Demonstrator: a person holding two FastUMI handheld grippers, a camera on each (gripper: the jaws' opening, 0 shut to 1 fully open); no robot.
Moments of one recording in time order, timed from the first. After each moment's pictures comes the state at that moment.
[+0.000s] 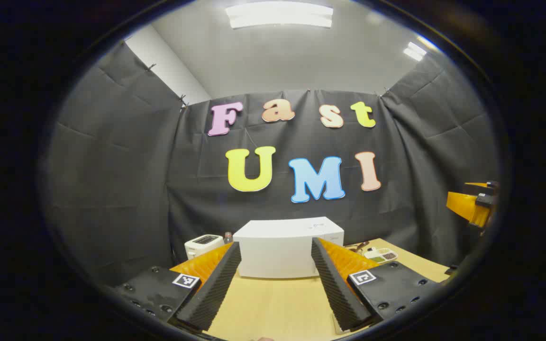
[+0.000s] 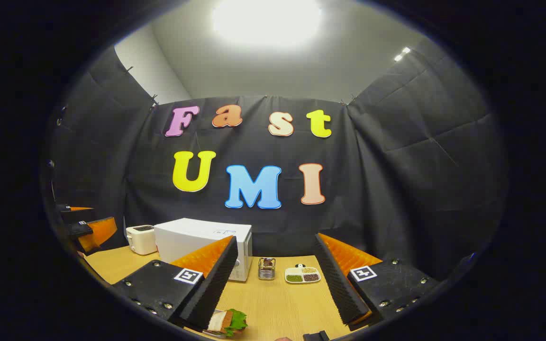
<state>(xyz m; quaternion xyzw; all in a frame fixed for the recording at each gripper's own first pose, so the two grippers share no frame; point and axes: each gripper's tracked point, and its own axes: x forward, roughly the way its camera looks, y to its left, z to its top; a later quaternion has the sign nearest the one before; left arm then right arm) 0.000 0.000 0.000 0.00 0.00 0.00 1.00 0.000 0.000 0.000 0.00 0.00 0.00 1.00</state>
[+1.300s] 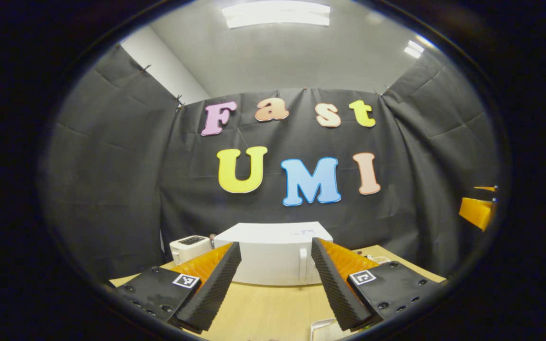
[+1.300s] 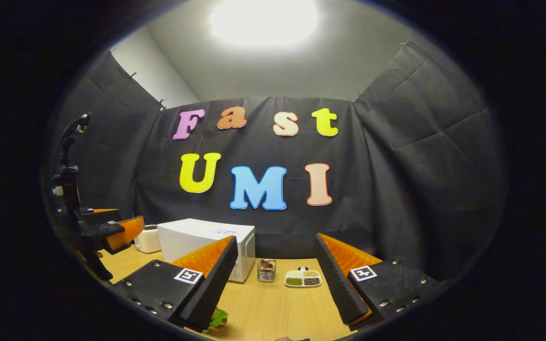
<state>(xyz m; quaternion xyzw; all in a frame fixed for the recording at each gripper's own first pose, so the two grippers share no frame) 0.064 -0.075 0.000 -0.01 -0.01 0.01 1.00 0.022 -0.040 -0.007 0.01 -0.01 0.04 1.00</state>
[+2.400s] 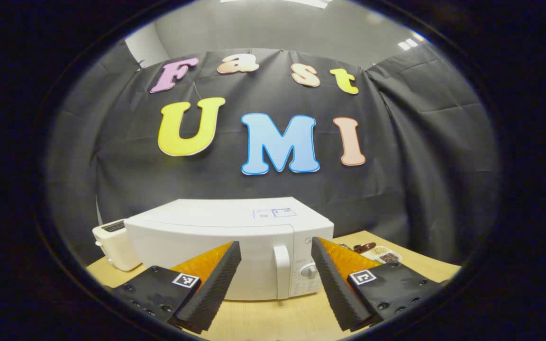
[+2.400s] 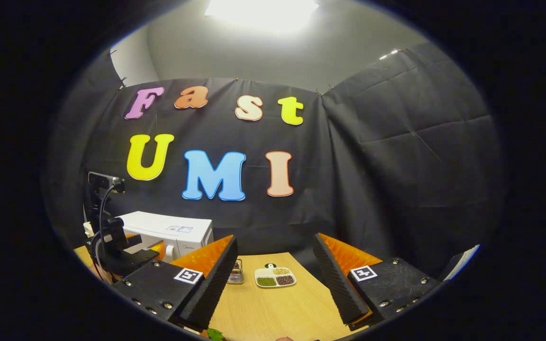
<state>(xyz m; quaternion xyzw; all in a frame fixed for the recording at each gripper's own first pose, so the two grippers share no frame) 0.311 -0.145 -0.152 -0.02 0.06 -0.12 0.99 0.091 -0.041 -0.028 -0.01 0.03 -0.13 0.99</state>
